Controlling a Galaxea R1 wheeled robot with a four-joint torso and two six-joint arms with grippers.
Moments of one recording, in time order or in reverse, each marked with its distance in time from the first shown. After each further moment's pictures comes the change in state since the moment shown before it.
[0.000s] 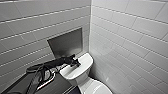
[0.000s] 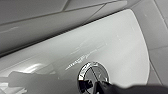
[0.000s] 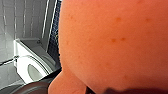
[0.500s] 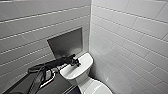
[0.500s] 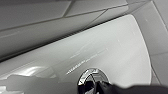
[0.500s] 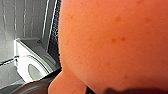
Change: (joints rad) left arm 0.003 0.030 -0.047 0.016 -0.037 -0.003; right arm -0.002 0.004 0.001 0.000 0.002 -0.001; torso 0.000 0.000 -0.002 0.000
